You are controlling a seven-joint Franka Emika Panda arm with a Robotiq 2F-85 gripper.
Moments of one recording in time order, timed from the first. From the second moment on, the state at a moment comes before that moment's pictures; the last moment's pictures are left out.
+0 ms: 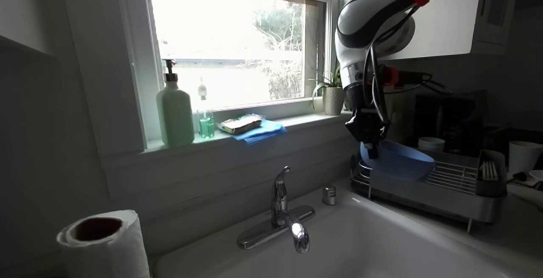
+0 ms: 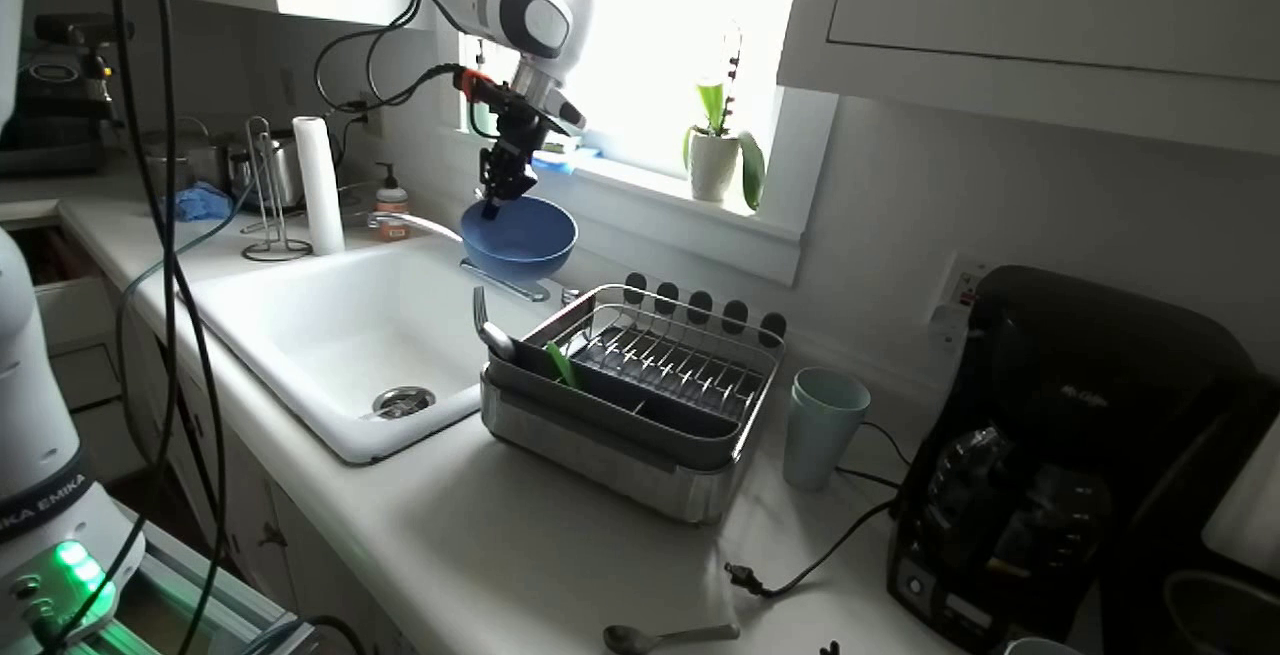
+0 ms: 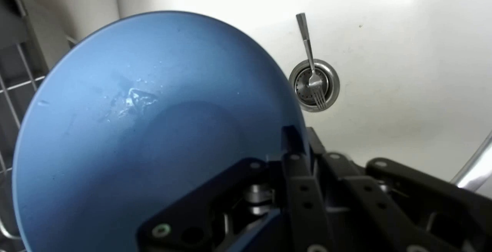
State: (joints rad) arm -0.13 0.31 -0.14 -1.61 0.16 1.56 0.11
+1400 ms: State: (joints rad) arm -0.27 0.49 -0.19 -1.53 0.01 1.78 -0.16
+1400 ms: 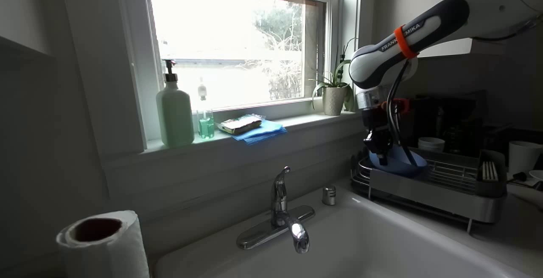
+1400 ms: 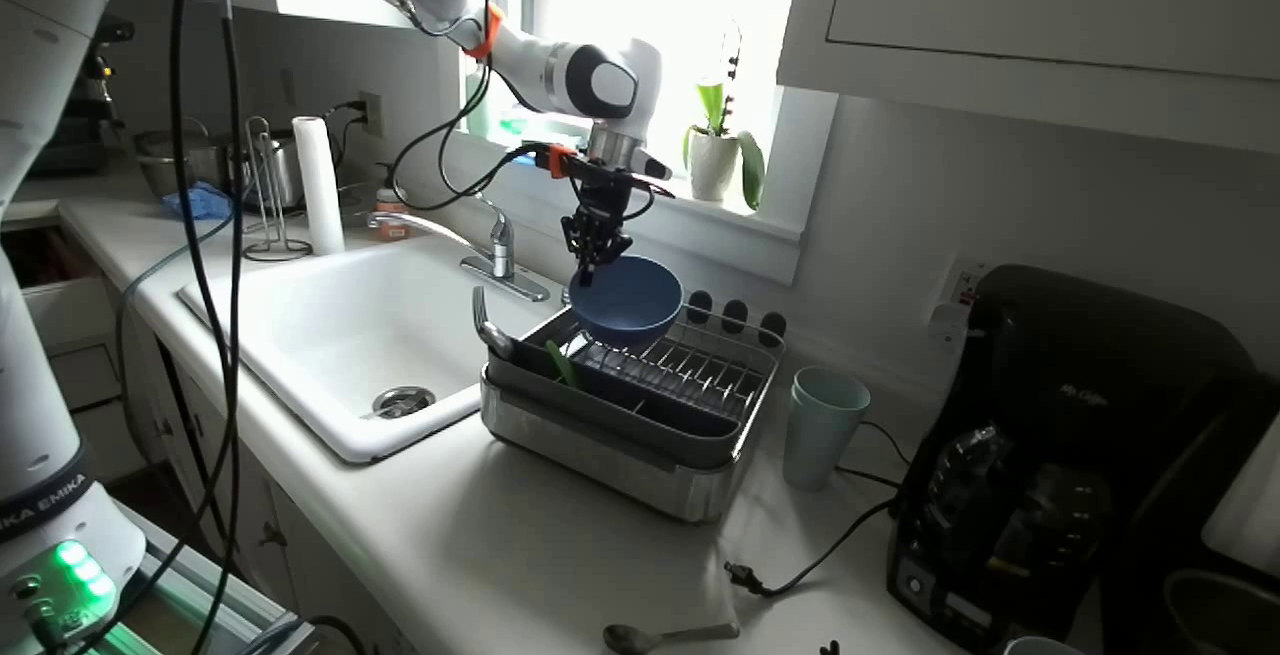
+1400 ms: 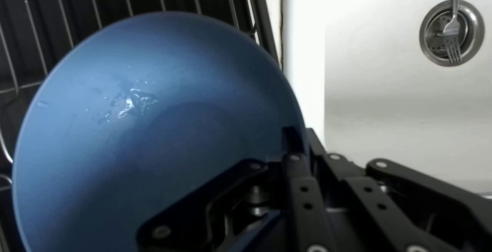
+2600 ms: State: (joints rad) arm -0.28 0.66 -0.17 -1.30 0.02 1.74 -0.07
